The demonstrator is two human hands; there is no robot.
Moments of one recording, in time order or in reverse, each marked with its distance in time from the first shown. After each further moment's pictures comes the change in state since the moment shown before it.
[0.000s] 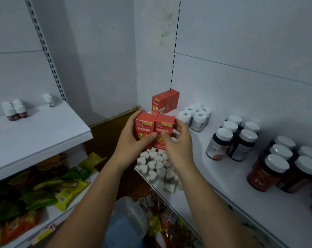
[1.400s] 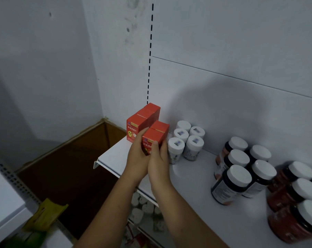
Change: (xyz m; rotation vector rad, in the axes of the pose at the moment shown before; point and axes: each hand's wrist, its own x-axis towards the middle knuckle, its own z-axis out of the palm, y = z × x) left_hand 0.184 -0.113 0.074 -0.042 -0.139 -0.004; right_hand 0.161 0.094 0.073 0.097 0.261 0.181
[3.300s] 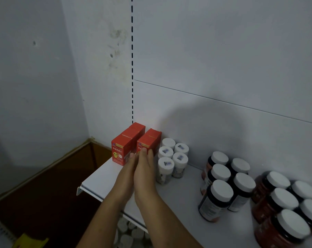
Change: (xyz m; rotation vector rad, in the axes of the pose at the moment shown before) left_hand 0.006 0.014 0.007 -0.404 -0.082 -0.365; right_hand -0.002 -0.051 -0.001 -0.083 -0.070 0.073
